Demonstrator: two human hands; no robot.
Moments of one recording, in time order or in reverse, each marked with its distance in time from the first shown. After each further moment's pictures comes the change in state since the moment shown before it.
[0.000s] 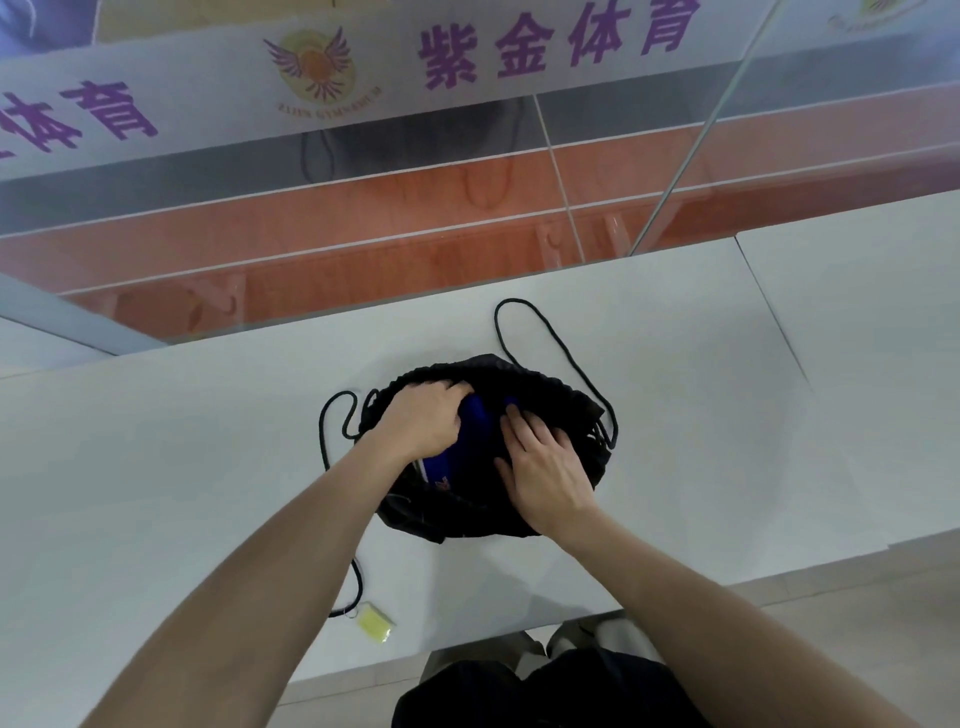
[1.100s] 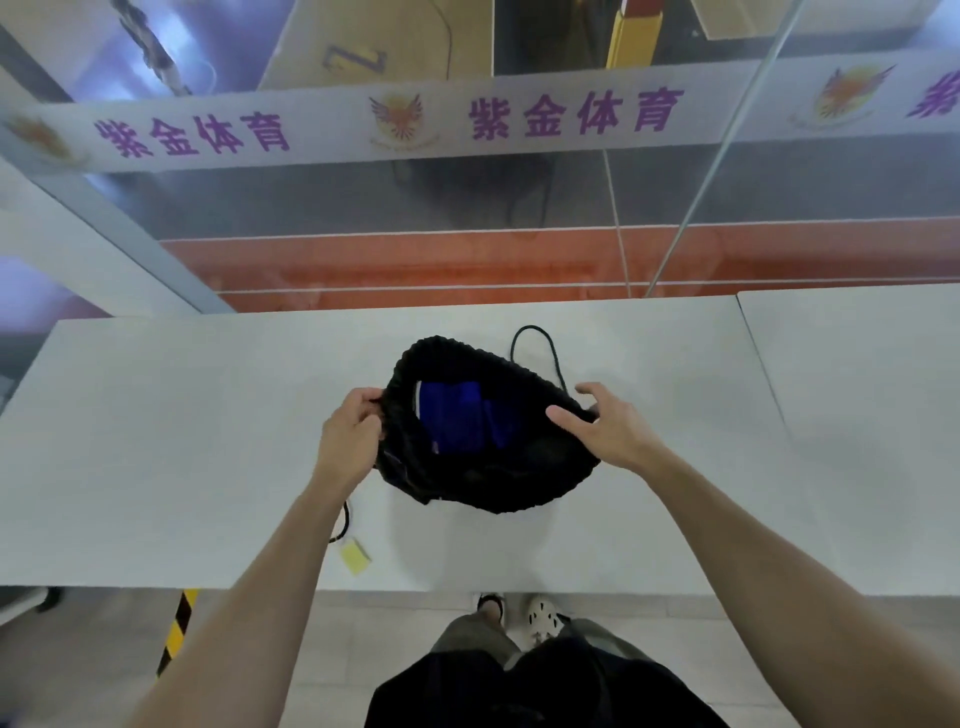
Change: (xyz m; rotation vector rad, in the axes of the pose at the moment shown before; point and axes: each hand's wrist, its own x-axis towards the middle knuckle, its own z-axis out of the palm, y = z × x) left_hand -0.156 0.038 0.010 -1.020 0.599 -0.656; right_hand -0.019 0.108 -0.124 0.739 -0.284 0.282
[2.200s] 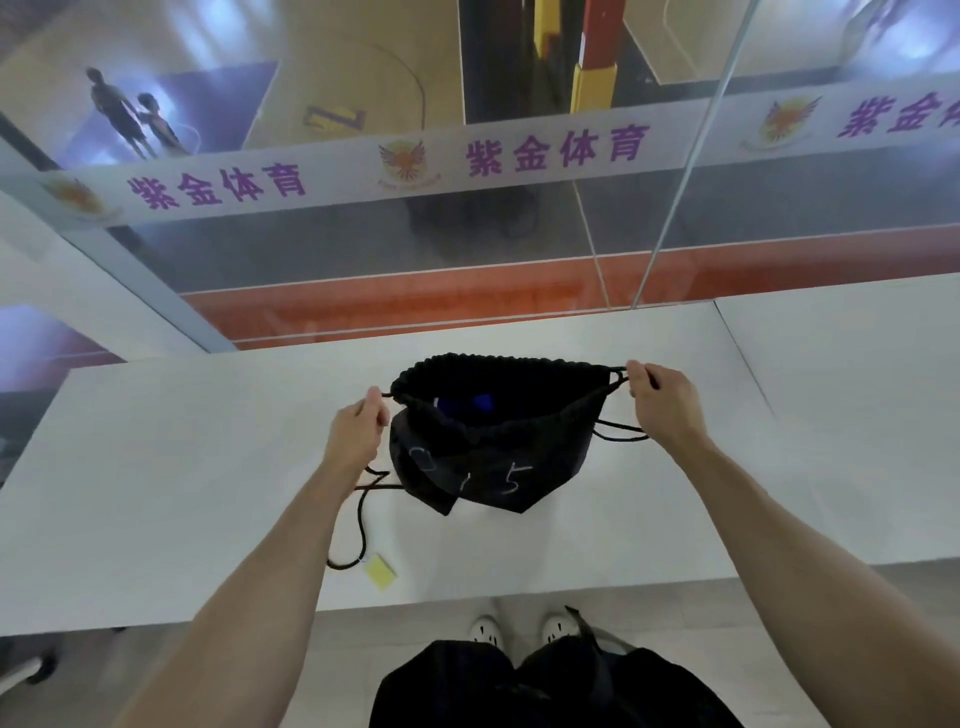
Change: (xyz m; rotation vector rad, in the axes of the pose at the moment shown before) left_hand 0.029 0.008 -0.029 -0.110 -0.058 -0.042; right_hand -0.017 0.005 -0.026 0.134 0.557 -0.074
